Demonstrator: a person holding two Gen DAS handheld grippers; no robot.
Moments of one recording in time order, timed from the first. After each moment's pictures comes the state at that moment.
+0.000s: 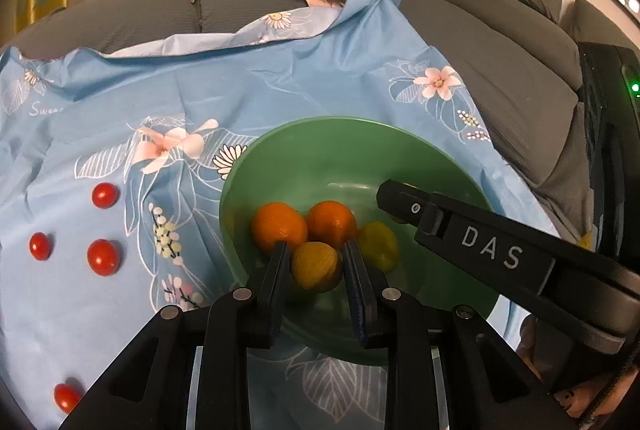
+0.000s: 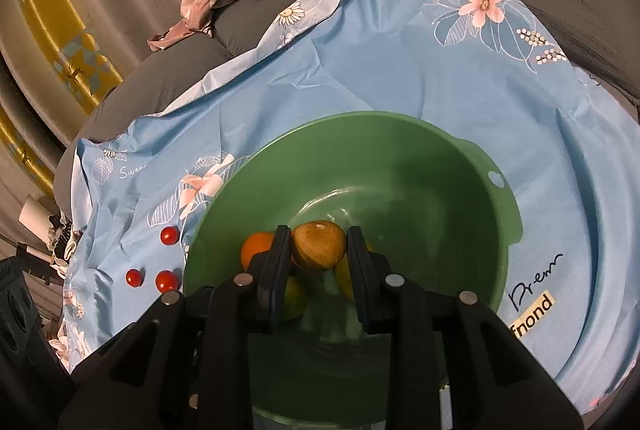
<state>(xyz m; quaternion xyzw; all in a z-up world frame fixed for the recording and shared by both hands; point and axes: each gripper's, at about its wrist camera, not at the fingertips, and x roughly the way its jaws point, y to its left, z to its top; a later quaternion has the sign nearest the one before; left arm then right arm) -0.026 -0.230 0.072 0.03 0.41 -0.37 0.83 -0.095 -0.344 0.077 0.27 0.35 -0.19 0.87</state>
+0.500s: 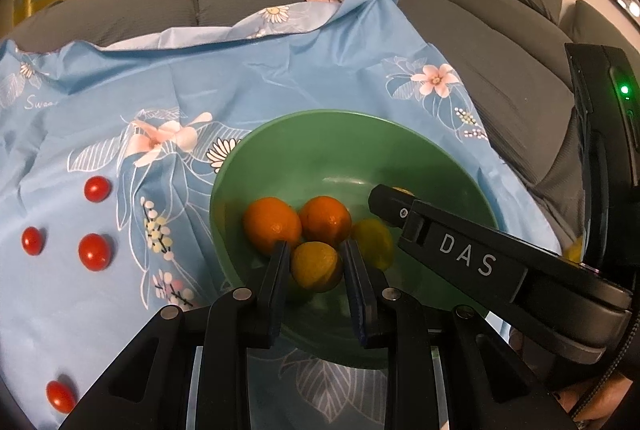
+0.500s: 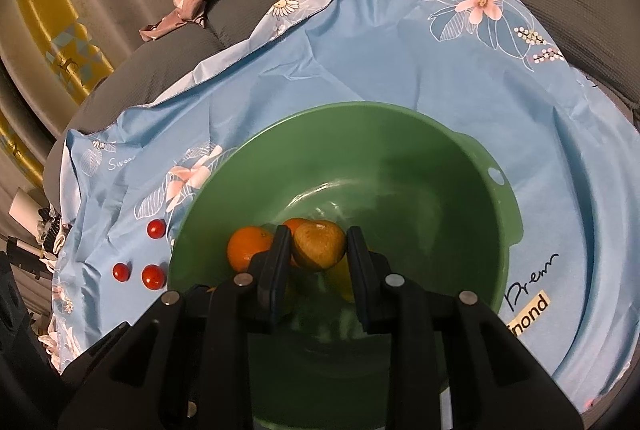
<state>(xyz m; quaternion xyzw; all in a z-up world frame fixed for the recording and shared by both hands) -0.024 -0.231 0.069 0.03 0.42 -0.38 0.82 -0.091 -0.344 0.072 0.26 0.37 -0.20 0.87</state>
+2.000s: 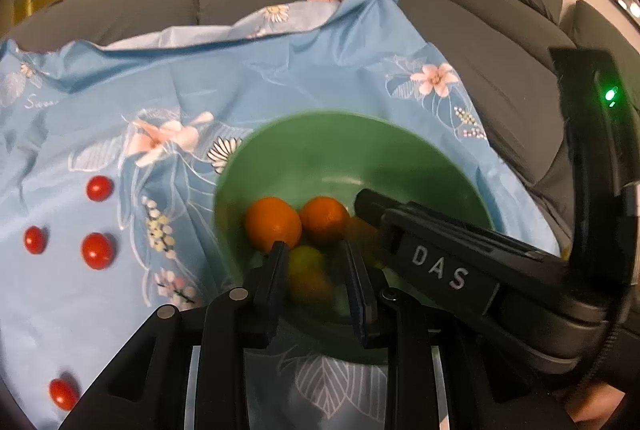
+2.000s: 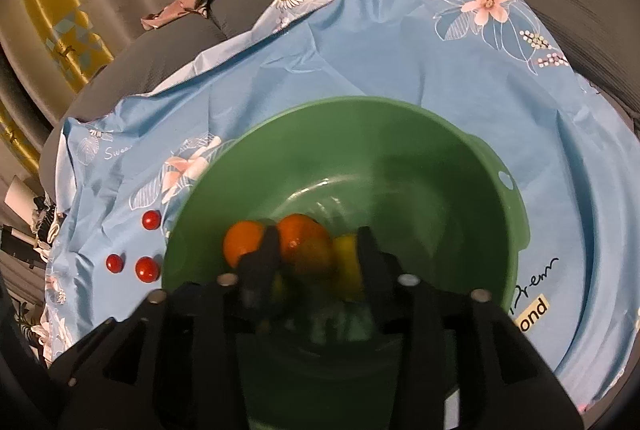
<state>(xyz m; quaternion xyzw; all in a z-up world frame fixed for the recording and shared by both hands) -0.028 -0.225 0.076 0.03 0.42 -0.38 0.83 -0.088 -0.339 0.071 0.24 0.38 -0.20 0.87</state>
